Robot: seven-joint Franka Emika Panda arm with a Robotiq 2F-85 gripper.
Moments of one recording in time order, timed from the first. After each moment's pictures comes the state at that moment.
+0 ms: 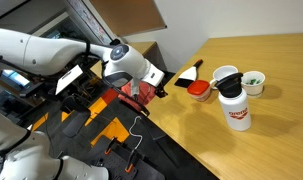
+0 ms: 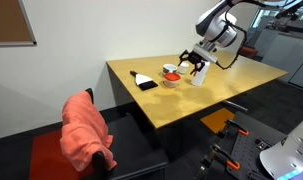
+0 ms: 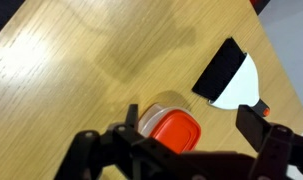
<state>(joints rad) -0.32 0.20 -0.06 -2.32 0.73 2.75 0.10</state>
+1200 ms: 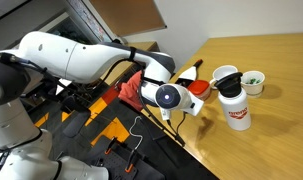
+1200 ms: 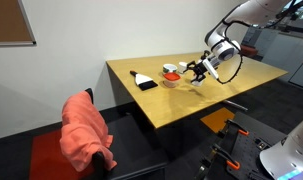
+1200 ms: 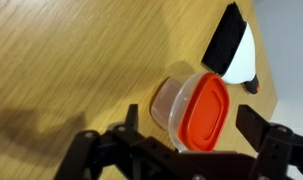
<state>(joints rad) -0.51 0.54 -0.14 -2.05 1.35 2.45 -0.66</state>
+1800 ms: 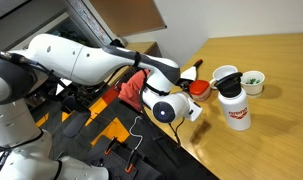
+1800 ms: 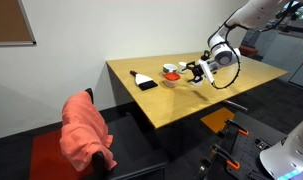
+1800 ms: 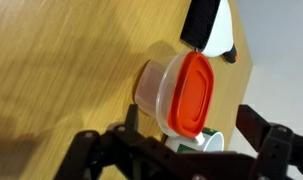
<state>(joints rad) -0.48 0.58 -0.17 -2.06 1.71 2.42 -0.85</state>
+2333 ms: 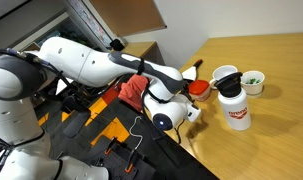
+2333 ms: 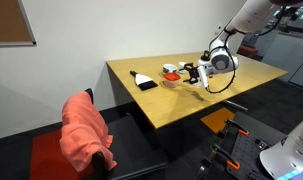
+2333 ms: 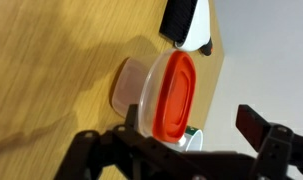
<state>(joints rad) -0.41 0.63 -0.23 -2.06 1.99 2.30 -1.08</state>
